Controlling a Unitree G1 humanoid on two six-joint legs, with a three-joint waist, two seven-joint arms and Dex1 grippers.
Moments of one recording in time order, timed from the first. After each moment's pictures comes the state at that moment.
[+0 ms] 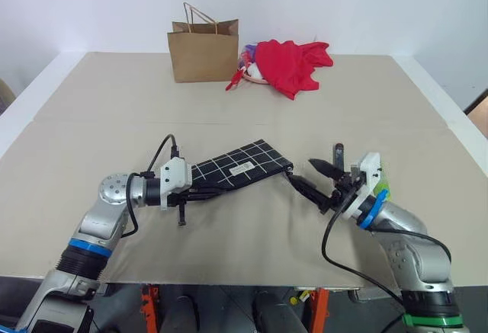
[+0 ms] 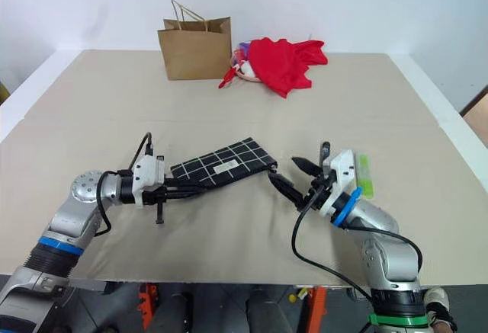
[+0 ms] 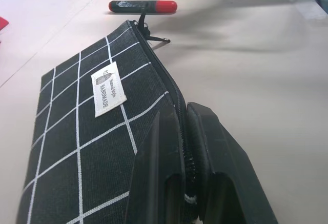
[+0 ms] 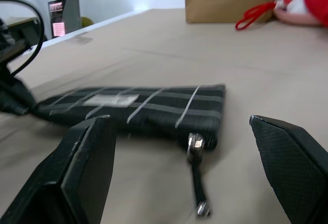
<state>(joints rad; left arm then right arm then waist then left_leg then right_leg) -0.43 0.57 -0.16 0.12 -0.33 -0.07 -1.20 -0.15 -0.46 -0.15 -0.18 0.54 0.35 0.78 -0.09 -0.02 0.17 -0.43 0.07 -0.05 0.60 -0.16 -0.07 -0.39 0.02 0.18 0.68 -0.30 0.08</state>
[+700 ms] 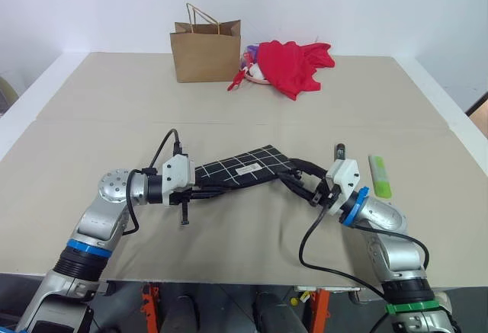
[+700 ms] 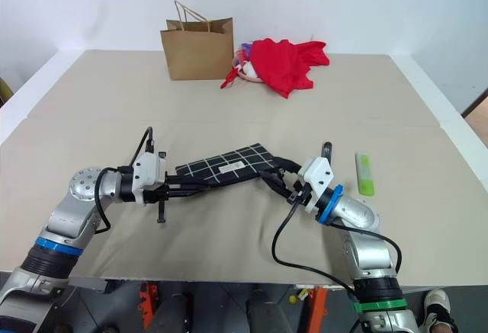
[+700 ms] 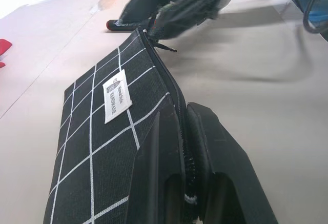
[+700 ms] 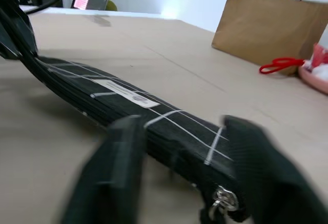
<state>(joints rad) -0.42 0.56 -0.15 0.01 -0.34 -0.01 -1.19 -0.23 -0.43 -0.02 0.04 0.29 -0.13 0.85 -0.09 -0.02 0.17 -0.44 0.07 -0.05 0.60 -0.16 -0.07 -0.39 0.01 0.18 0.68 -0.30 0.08</state>
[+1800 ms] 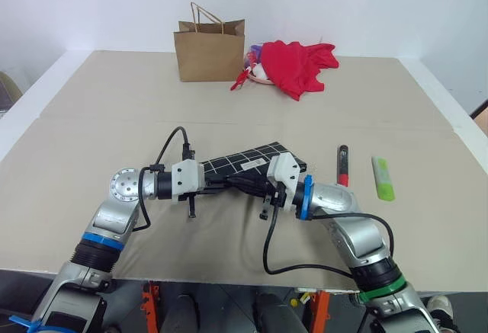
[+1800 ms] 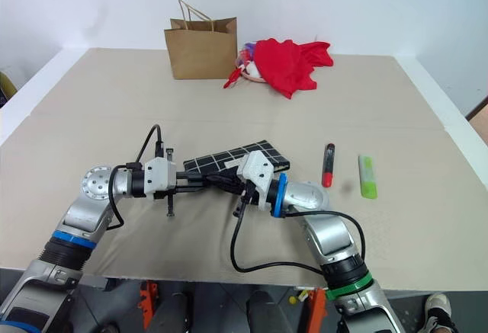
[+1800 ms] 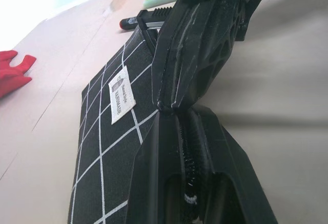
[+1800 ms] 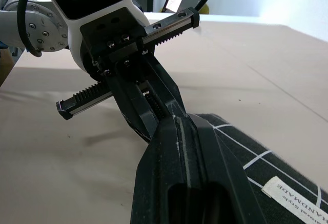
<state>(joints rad) -0.48 0.48 -0.18 0.16 -0.19 -0.24 -1.17 -0.39 -0.35 0.24 -0.15 0.26 0.22 0.87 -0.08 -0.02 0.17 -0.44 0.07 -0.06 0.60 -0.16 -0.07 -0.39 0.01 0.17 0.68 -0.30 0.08</state>
